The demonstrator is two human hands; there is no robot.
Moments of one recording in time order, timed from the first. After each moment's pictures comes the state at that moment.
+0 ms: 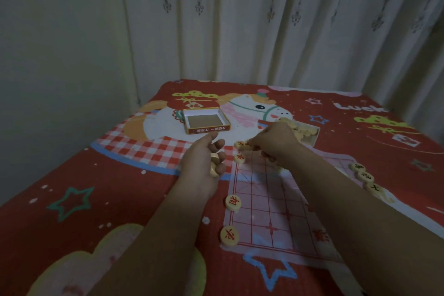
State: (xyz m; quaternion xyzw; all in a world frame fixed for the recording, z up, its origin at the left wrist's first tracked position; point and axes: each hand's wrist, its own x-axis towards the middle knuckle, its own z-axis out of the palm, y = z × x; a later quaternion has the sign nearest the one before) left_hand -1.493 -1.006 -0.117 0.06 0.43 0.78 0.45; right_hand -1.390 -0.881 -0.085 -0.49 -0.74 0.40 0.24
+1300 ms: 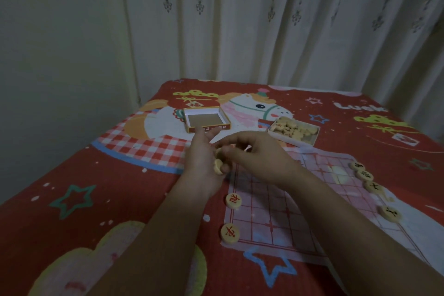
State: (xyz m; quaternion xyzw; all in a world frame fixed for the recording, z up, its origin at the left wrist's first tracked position) left_hand -1.486 -1.012 -0.108 0.11 0.39 0.77 0.49; right_hand -1.374 -0.945 -0.086 -0.21 -0.87 0.38 0.24
